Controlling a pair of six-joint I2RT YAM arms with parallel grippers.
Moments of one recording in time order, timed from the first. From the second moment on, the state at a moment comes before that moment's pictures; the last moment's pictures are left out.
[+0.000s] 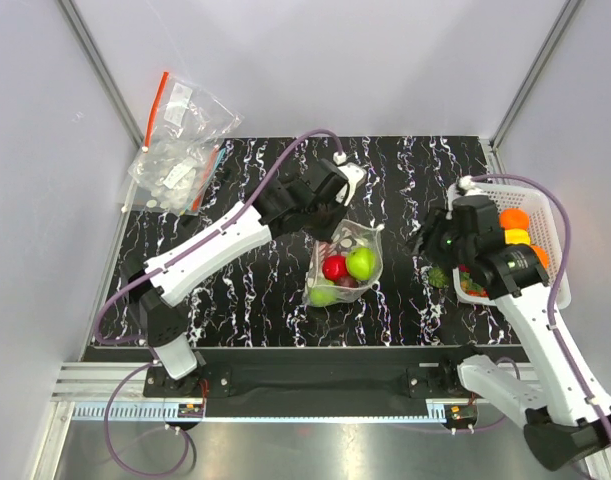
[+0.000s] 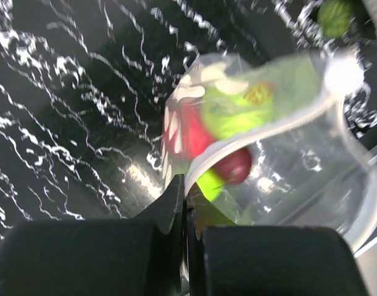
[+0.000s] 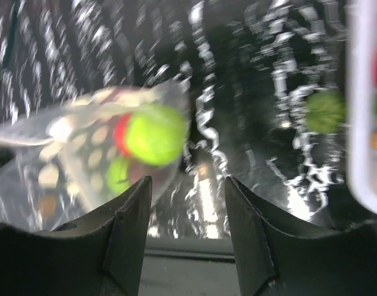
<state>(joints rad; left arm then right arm) -0.91 1.71 1.81 -0.96 -0.09 -0.21 0.39 0.92 1.13 -0.93 0.05 0.60</state>
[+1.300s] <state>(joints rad) -0.90 1.57 1.57 -0.81 -0.06 -0.21 -0.30 1.45 0.95 -0.56 0.14 0.84</state>
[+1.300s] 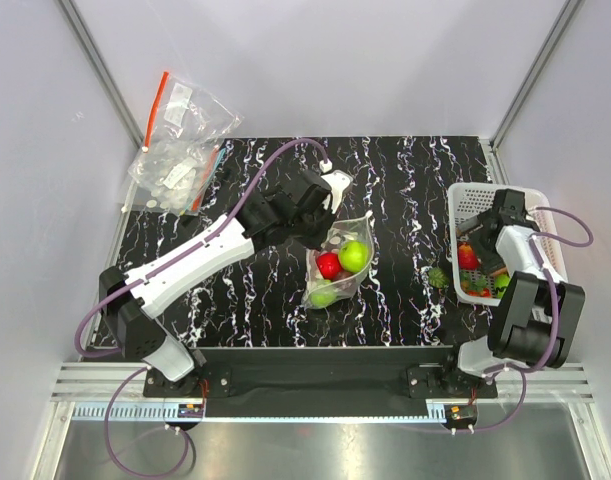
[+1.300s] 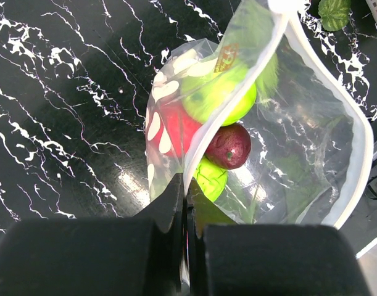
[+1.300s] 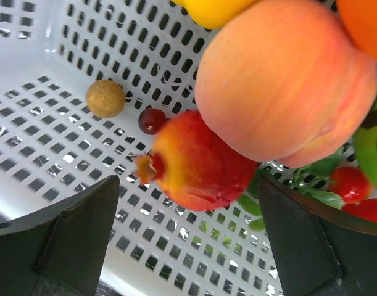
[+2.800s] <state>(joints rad) -0.90 1.68 1.70 -0.82 -0.06 -0.21 0.16 0.88 1.04 -0.57 -0.54 0.50</state>
